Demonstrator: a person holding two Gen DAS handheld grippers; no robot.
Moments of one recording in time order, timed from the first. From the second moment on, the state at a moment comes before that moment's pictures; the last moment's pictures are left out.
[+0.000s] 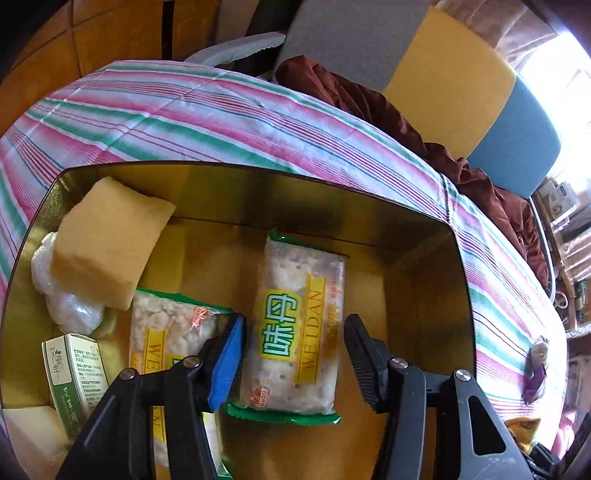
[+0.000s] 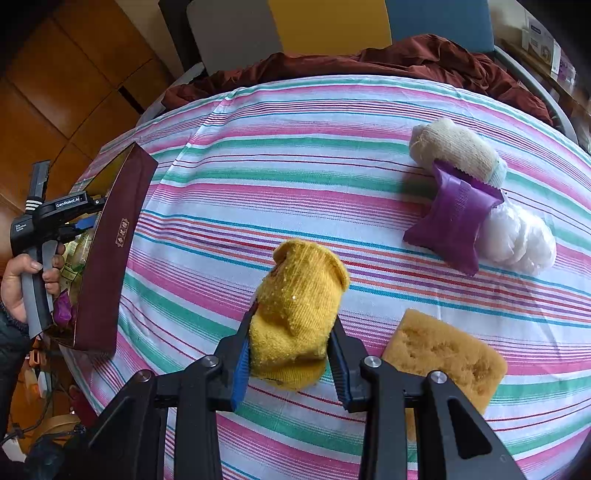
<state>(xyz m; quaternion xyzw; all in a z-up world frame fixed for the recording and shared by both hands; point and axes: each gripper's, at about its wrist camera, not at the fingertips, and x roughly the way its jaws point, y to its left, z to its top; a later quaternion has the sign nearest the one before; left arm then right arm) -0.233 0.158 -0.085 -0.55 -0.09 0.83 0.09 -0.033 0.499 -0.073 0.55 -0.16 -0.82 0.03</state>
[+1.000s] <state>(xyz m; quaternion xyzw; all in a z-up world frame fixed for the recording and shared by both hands) -0.041 0.060 0.002 -0.35 0.05 0.93 0.11 -0.041 0.367 0.009 0.46 -0.14 -0.87 0.11</state>
